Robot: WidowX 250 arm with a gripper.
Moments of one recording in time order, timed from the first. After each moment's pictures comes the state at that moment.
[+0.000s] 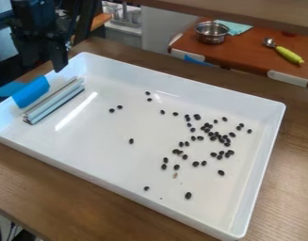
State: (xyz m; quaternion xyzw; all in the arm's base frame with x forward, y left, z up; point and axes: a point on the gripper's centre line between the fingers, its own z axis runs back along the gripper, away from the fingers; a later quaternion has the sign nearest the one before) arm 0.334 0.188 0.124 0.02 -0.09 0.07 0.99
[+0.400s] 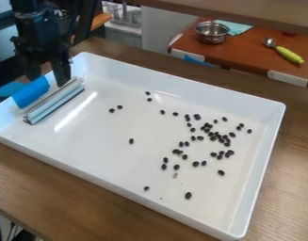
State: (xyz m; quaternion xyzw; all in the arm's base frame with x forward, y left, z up) arm 0.330 0.184 0.100 0.00 -0.07 0.08 0.99
